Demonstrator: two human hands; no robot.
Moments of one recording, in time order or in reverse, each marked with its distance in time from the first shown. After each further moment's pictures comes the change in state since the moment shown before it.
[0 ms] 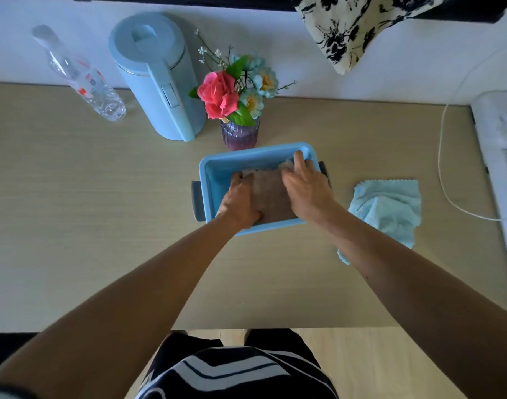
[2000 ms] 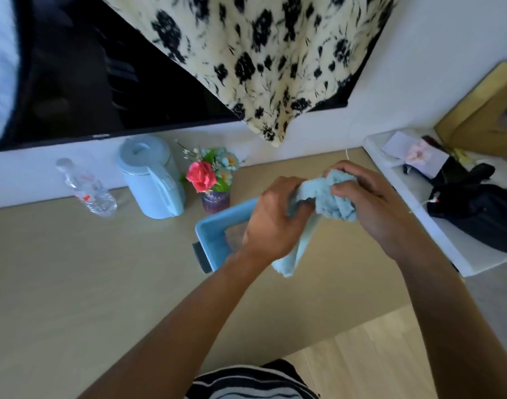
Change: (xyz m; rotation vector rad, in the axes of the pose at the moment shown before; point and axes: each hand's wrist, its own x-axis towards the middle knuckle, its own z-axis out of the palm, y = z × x) left_hand -0.150 0.112 -0.127 -0.499 0.226 0.797; right_hand -0.173 -0.010 -0.211 1.164 0.469 0.219
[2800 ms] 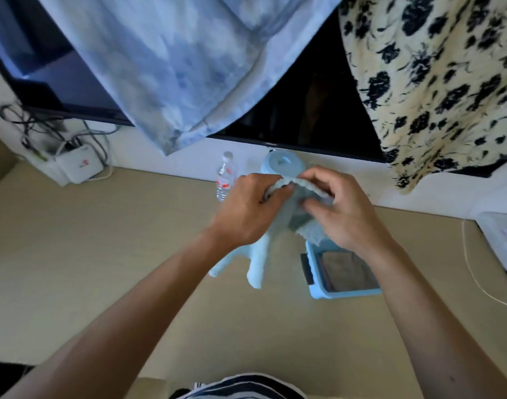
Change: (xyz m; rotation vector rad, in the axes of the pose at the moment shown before) left_hand -0.102 -0.030 -0.273 0.295 0.235 -0.097; right_hand 0.015 -0.139 0.239 -0.171 -0.307 -0.348
